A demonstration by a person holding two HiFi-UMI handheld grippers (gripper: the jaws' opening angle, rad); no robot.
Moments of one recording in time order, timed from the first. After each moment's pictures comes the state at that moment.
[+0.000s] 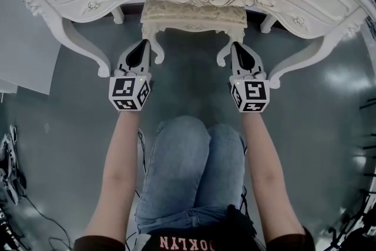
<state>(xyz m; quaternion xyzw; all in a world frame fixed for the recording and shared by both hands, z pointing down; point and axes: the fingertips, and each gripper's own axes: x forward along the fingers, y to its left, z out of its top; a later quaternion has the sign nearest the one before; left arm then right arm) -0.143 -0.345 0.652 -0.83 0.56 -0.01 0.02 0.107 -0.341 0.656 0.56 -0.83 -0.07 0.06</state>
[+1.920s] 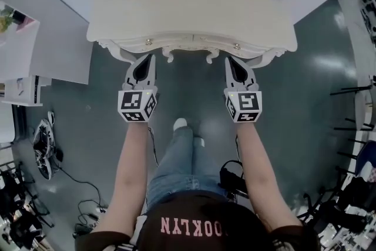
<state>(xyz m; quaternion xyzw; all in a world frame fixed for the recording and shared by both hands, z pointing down) -0.136 -0.243 0.188 -0.83 0.56 -0.05 -0.08 0.094 -0.235 0.200 0.54 -0.83 0.04 0.11</state>
